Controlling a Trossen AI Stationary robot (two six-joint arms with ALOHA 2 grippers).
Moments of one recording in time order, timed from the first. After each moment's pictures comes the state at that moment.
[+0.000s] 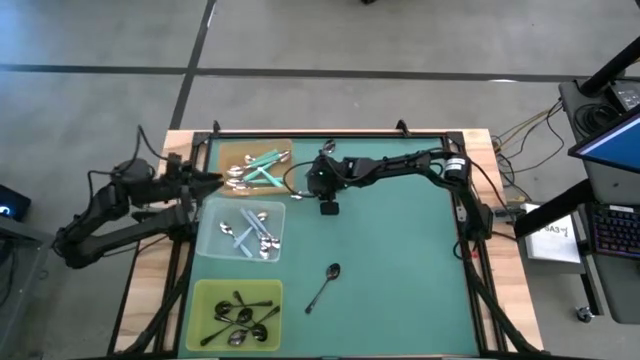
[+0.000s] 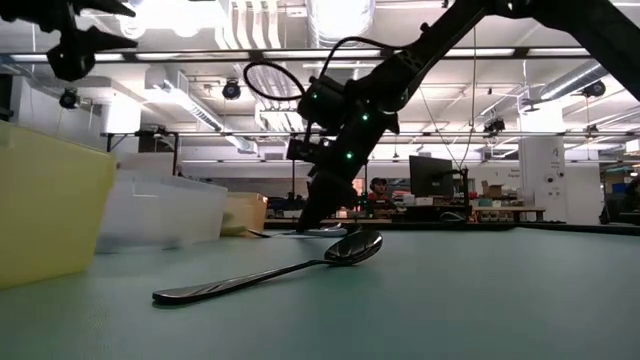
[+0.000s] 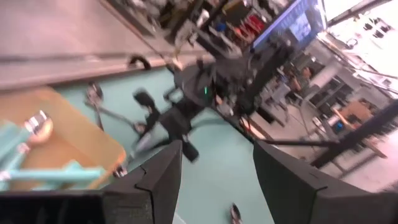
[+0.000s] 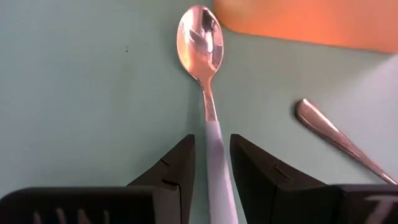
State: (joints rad) left arm 0.44 0.17 0.63 -0.62 0.15 -0.59; right arm -0.29 2.12 1.43 -0.23 -0.06 -0.42
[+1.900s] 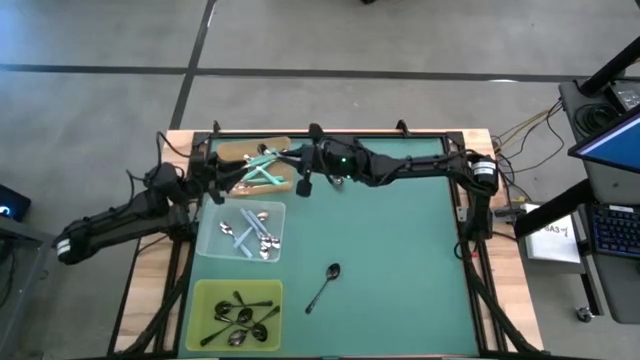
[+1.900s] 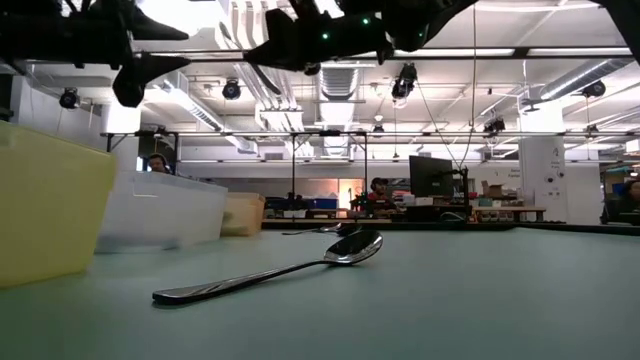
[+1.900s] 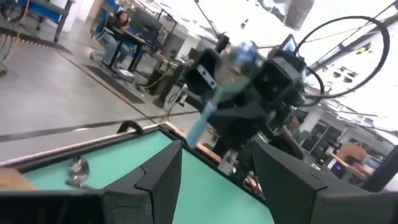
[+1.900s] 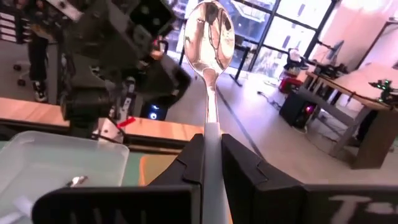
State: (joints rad) left arm 0.44 0.31 0.27 0.16 0.07 -0.53; right arm -0.21 1.89 1.43 0.43 0.00 -0.30
